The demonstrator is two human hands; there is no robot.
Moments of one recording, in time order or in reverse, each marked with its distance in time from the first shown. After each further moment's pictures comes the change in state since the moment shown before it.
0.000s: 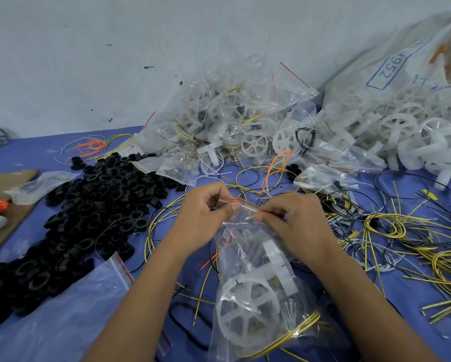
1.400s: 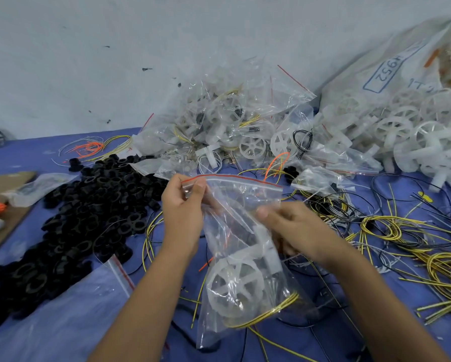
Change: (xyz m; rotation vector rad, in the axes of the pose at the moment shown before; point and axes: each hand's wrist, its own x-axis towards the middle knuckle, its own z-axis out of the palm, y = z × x) left_hand -0.001 0.003 0.006 -0.361 0.474 -0.025; right_hand -0.003 -0.013 -0.020 0.544 -0.367 0.459
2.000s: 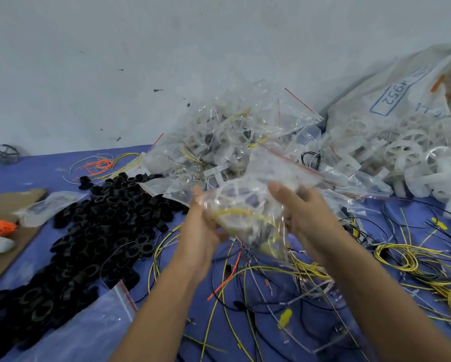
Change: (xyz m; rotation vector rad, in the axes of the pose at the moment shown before) left_hand 0.013 0.018 0.008 -0.396 -0.205 -0.429; right_hand 0.035 -0.046 -0.006 0.433 0.280 0.031
